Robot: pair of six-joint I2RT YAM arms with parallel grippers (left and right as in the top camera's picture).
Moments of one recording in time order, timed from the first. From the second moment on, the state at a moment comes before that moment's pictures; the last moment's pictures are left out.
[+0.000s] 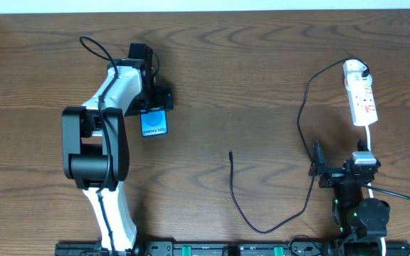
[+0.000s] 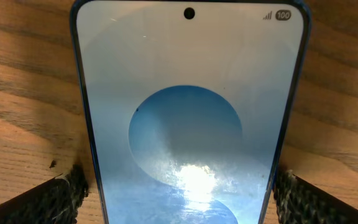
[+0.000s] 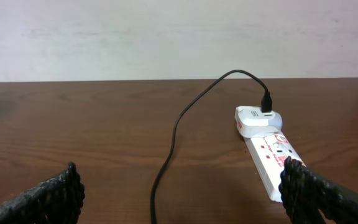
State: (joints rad) left arm -0.07 2.12 1.50 -0.86 0.02 -0.21; right arm 0.03 0.01 0.01 -0.07 0.00 0.03
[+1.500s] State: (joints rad) left arm -0.11 2.13 1.50 -0.85 -0.05 -0.21; right arm 0.03 0.01 0.01 -0.07 0.00 0.03
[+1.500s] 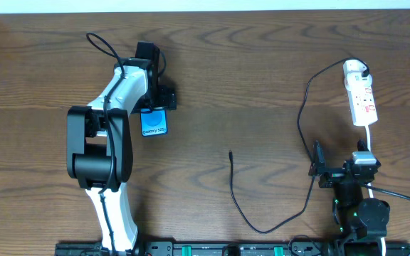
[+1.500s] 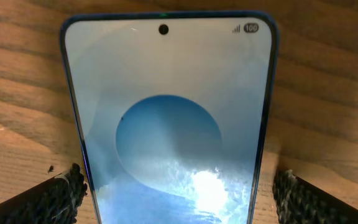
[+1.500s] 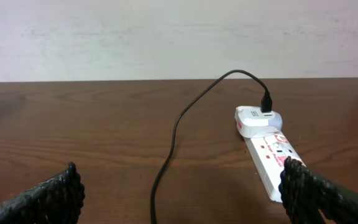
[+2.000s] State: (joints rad) left arm -0.11 2.13 1.50 -0.88 0.00 -0.21; right arm 0.03 0.01 0.01 -0.07 0.00 0.03
